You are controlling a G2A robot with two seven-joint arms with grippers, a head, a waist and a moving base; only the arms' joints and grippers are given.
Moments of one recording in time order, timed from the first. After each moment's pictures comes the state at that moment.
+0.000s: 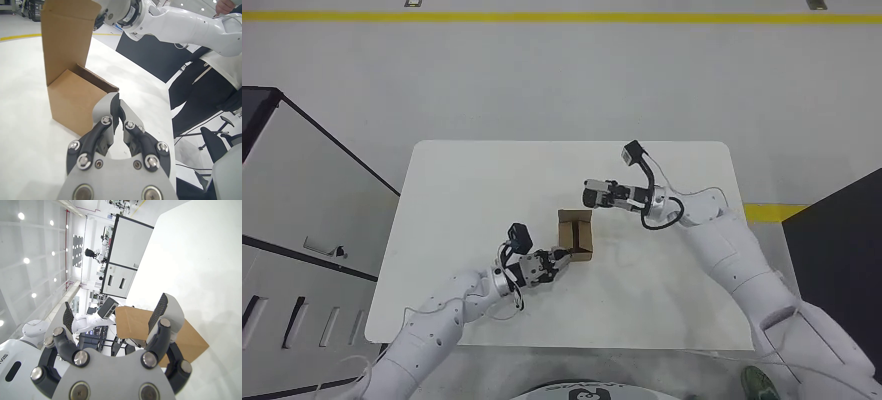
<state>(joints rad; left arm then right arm) 1.35 -1.15 -0.93 -1.20 1.11 -0.82 0.34 -0.87 -1.22 0.86 -0.90 0.49 -0.56 1.03</state>
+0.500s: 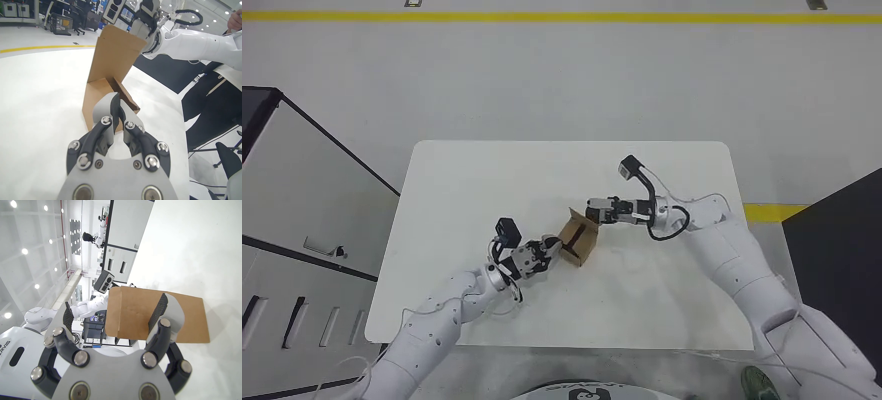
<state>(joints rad) 1.36 -1.16 -0.96 -1.19 1.13 -0.74 0.45 -0.91 -1.21 0.89 -0.90 0.50 -0.55 1.18</state>
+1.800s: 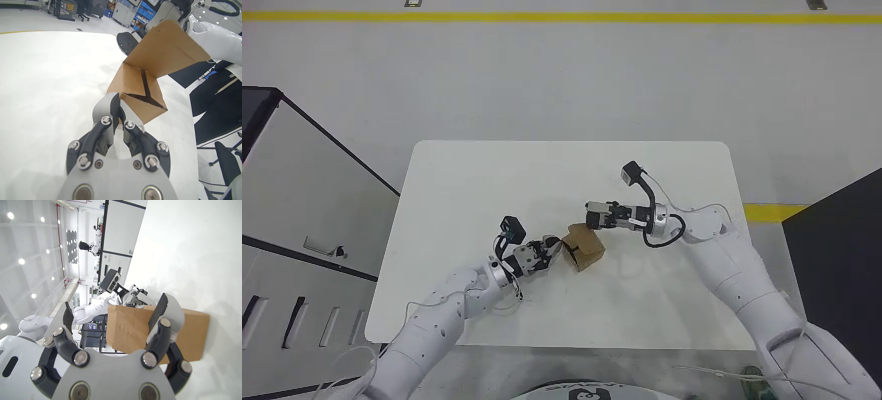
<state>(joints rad) 1.29 -1.19 -0.92 -1.06 1.08 -0.75 0.36 -1.01 -1.19 0.95 -1.03 0.40 -0.48 1.05</state>
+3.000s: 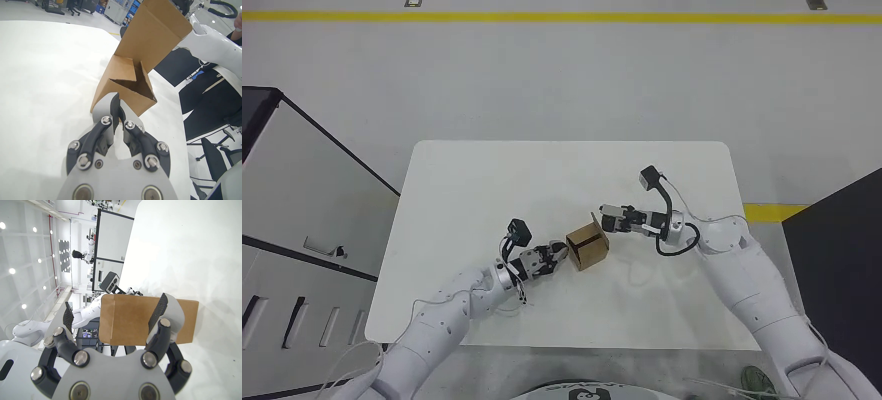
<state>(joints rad) 1.26 -1.22 -0.88 -1.00 1.06 -0.82 0.36 -1.16 -1.13 1.09 -1.23 0.29 -0.39 0.99</state>
